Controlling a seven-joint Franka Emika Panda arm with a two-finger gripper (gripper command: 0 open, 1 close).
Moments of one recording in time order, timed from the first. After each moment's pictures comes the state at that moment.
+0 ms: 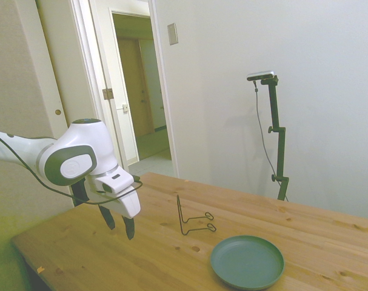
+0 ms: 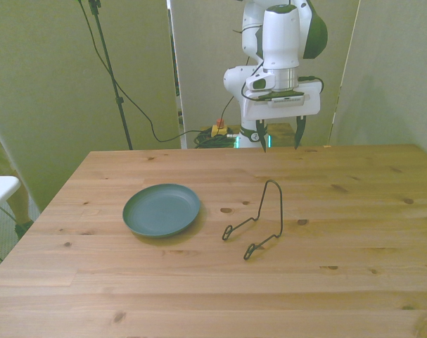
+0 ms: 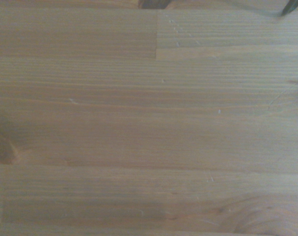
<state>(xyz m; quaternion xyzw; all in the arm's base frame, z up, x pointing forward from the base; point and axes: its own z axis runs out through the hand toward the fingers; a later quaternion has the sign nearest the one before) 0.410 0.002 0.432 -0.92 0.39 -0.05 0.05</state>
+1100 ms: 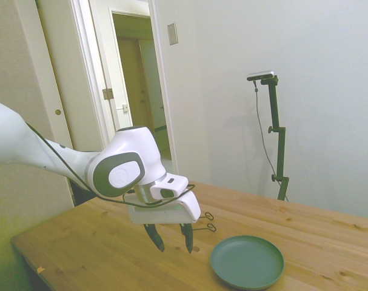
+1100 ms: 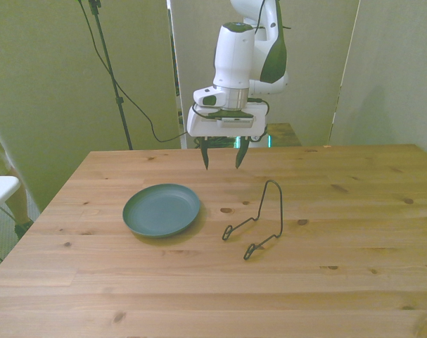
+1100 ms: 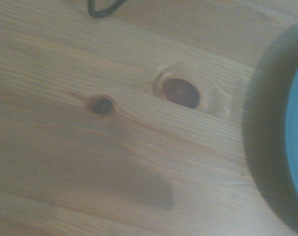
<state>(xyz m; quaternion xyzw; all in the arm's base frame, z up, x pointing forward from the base) 0.451 -0.150 0.412 -0.96 0.26 -0.08 -0.06</state>
